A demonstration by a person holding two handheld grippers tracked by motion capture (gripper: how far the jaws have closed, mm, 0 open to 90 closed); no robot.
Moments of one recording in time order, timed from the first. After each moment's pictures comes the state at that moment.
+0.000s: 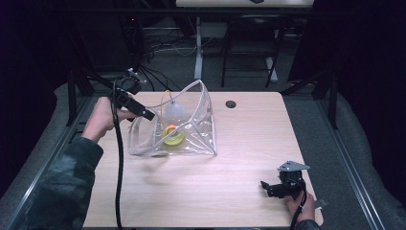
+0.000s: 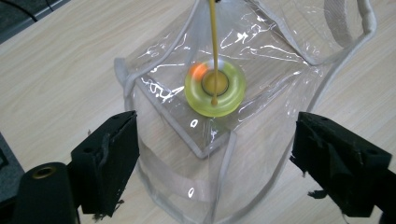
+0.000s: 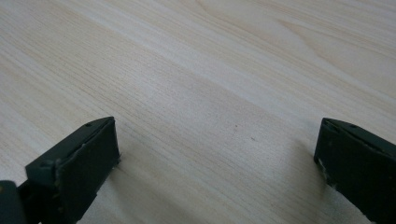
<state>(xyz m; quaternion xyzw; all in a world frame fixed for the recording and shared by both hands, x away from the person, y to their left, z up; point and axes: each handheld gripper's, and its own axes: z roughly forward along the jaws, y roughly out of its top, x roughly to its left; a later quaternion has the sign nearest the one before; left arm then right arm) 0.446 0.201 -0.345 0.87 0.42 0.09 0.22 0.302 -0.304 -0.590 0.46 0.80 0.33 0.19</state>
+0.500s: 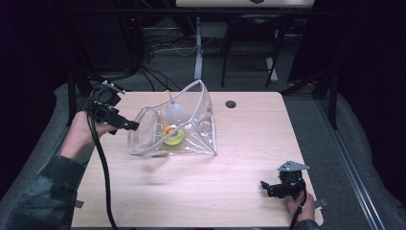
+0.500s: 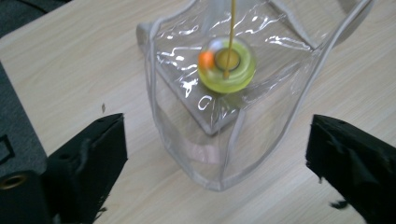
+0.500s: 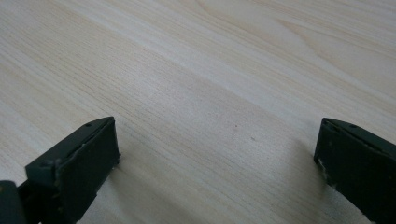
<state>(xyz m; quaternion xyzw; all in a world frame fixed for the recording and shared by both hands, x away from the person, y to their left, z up) 0.401 0.243 -0.354 0.86 0.44 0.12 0.24 0.302 -0.304 -0.589 0.46 0.80 0.33 0.19</state>
